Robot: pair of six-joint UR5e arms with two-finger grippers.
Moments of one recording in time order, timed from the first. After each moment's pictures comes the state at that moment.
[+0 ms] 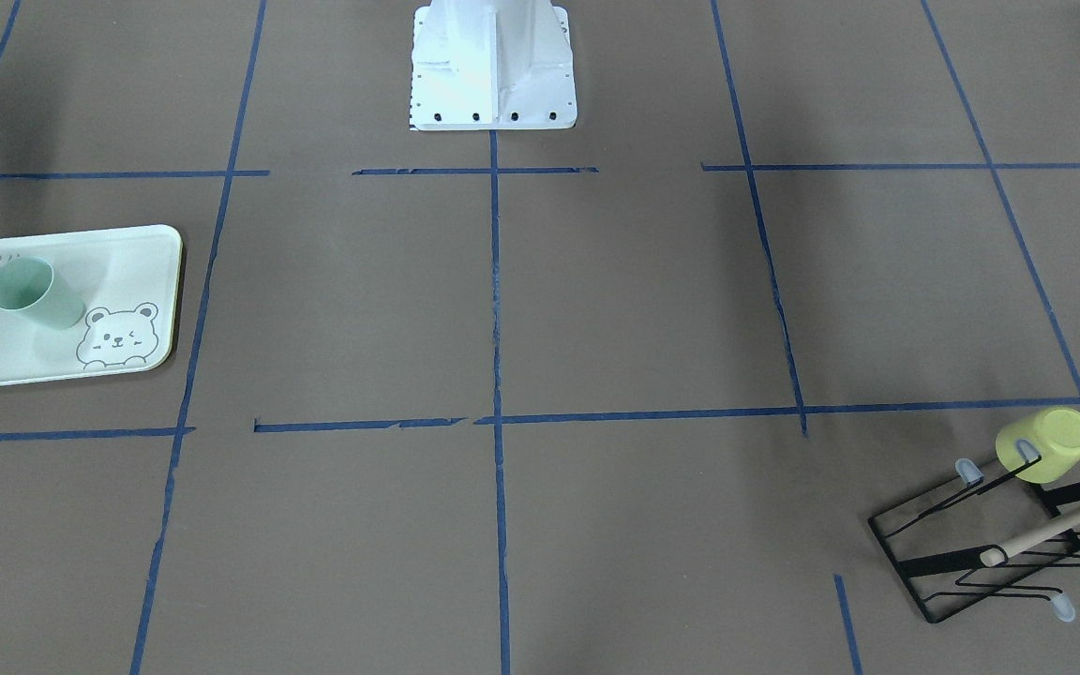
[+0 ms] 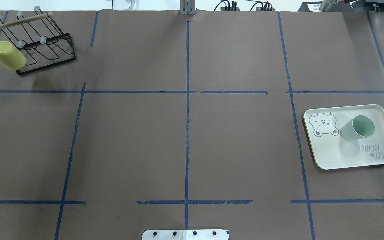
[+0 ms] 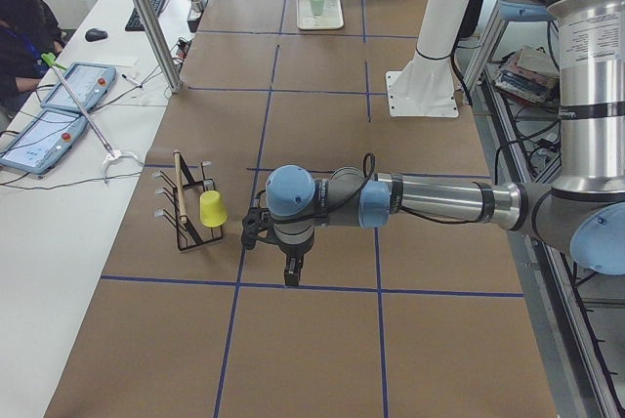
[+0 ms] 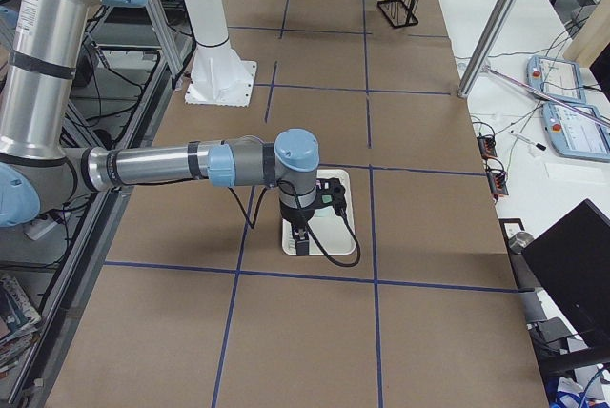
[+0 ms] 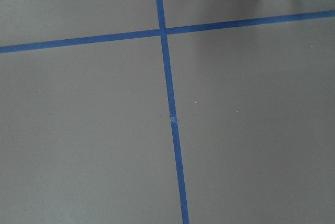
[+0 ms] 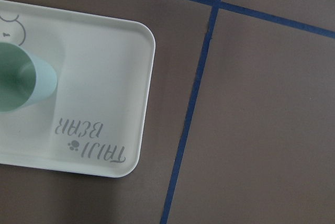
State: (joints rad) left arm -1.58 -1.41 -1.80 -1.50 -2.39 0.08; right arm 1.50 -1.87 1.99 -1.64 2.25 -0.12
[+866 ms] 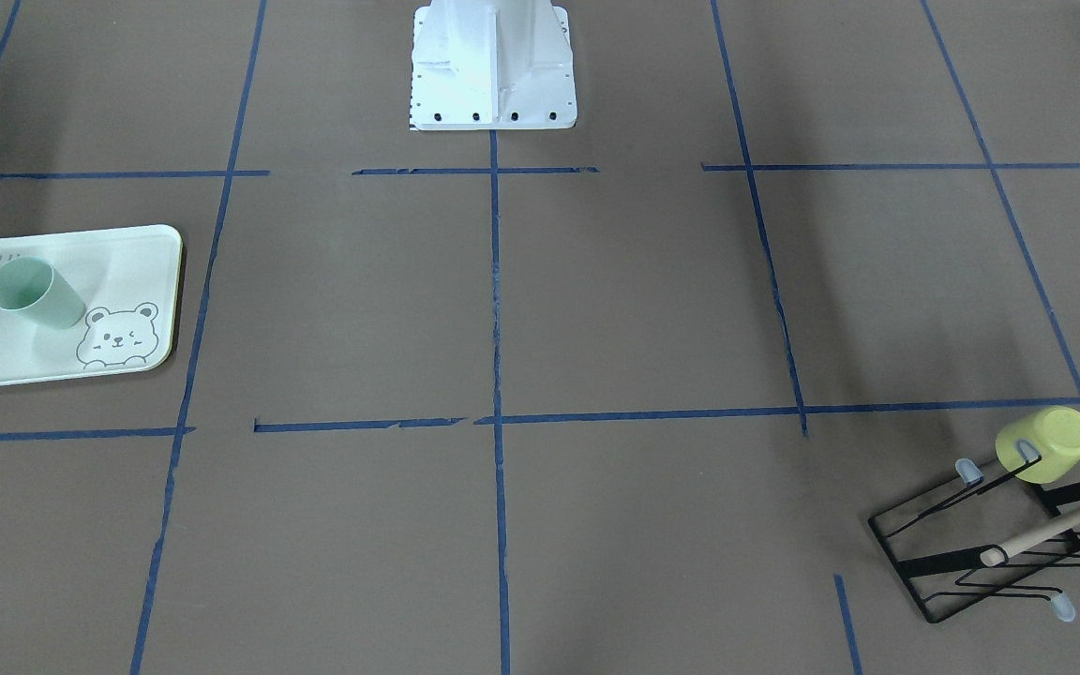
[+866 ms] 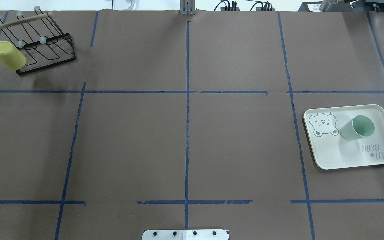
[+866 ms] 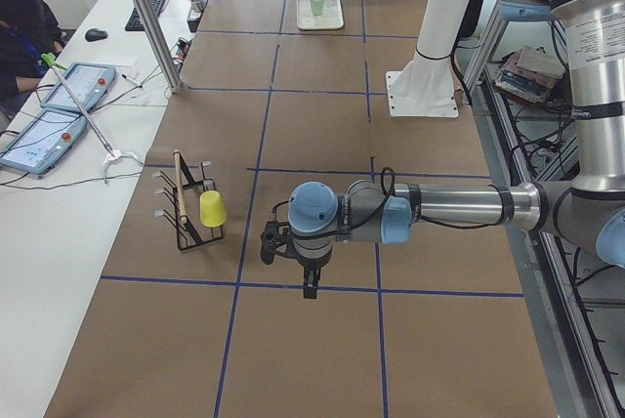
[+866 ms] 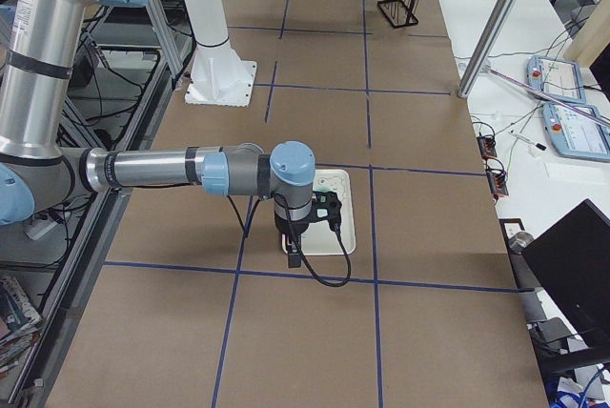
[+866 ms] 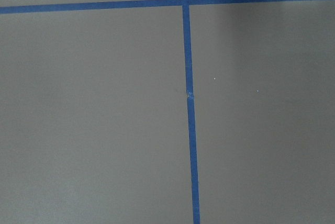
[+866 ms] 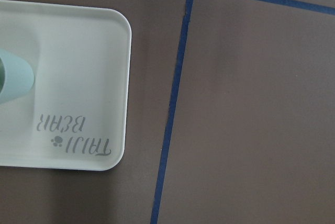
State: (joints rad) left arm -1.58 -1.32 -1.81 -1.59 -2.40 0.06; right arm 1.53 -1.88 1.96 -1.64 2.26 -0.10
